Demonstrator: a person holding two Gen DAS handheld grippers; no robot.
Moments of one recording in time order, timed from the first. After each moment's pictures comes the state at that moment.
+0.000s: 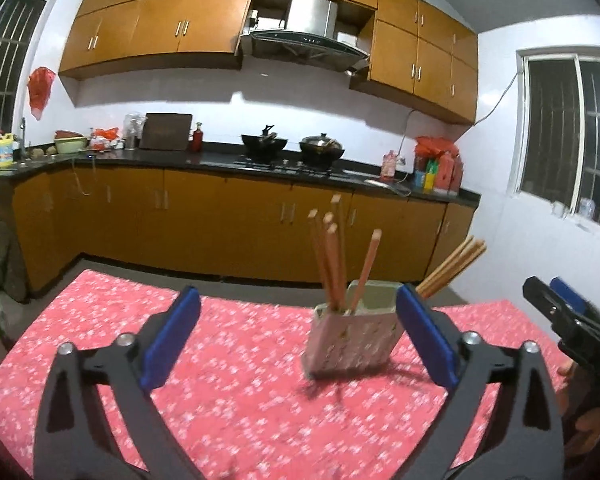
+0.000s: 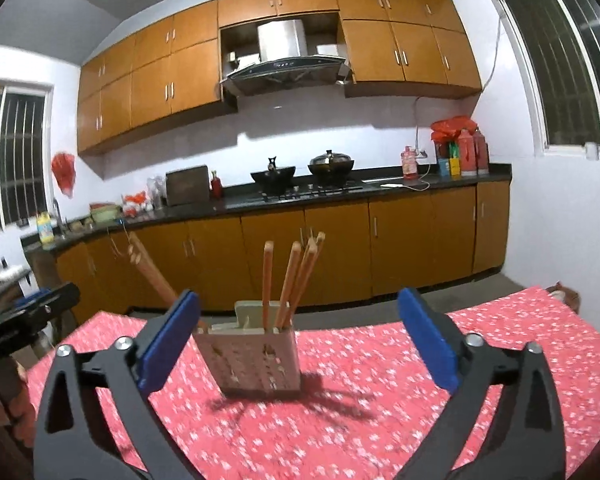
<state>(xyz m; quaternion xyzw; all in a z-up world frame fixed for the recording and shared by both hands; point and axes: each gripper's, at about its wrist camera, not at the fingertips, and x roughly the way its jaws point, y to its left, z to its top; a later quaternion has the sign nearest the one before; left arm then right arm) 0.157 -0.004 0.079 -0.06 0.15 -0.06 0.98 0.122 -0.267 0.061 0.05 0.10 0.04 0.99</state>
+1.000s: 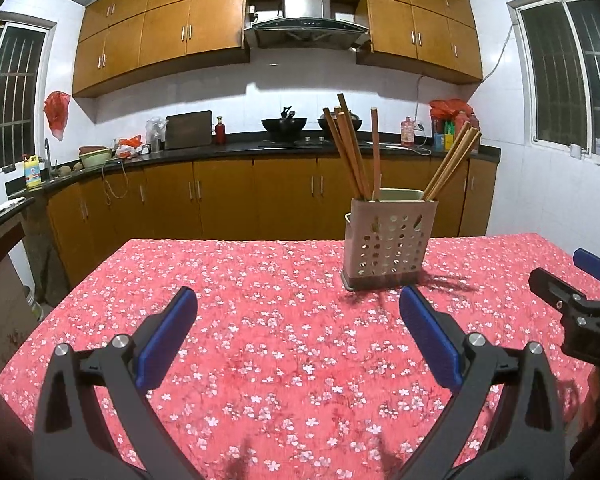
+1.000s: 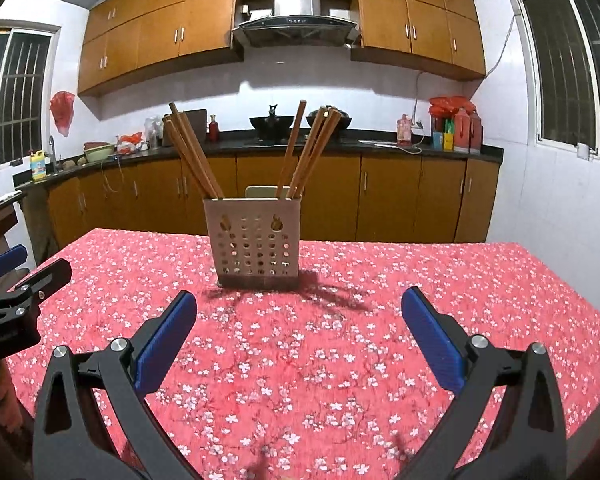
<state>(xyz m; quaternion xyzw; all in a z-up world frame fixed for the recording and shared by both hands) 0.077 -0.005 -0.002 0.01 0.17 -0.01 0.99 0.060 -0.243 -0.023 0.01 0.17 0.02 0.99</state>
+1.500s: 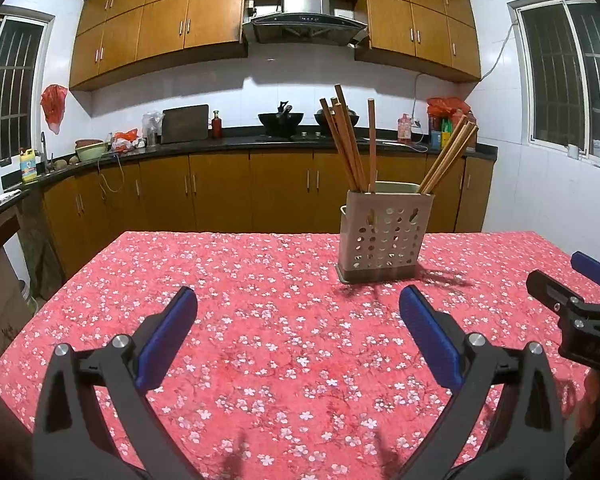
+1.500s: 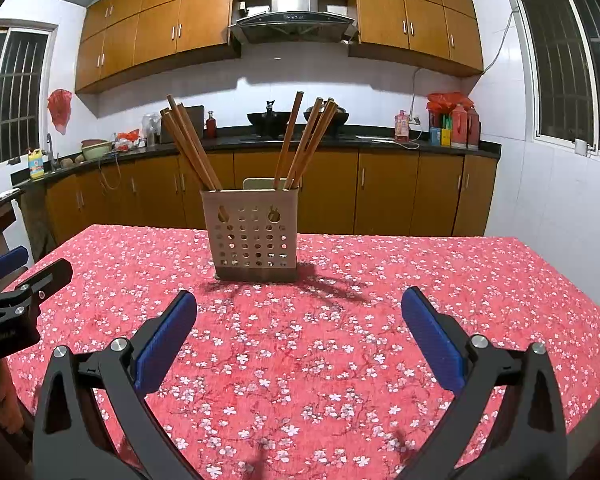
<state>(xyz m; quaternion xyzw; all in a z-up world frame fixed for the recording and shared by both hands) 0.078 -0.003 -0.007 0.00 0.18 -0.02 0.98 0.057 -0.246 -0.025 0.00 0.18 0.02 0.98</state>
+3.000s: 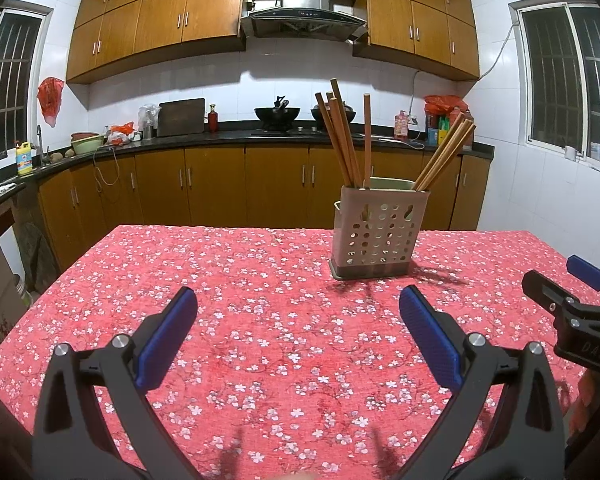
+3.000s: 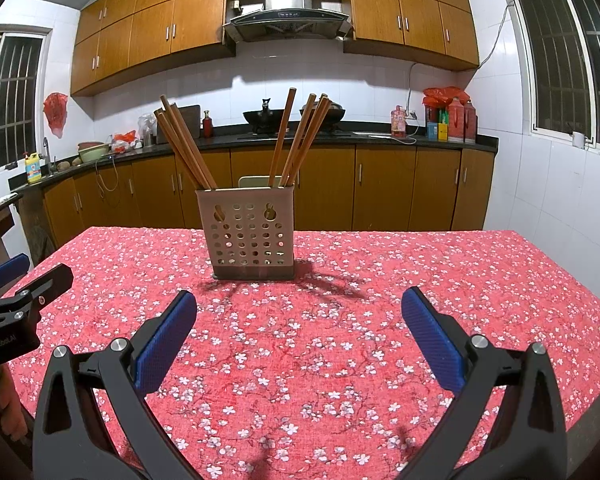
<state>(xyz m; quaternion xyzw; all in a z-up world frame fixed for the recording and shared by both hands) 0.081 -0.005 -0.010 0.00 0.19 -0.03 0.98 0.057 -0.249 -0.026 0.01 0.18 0.02 0.98</state>
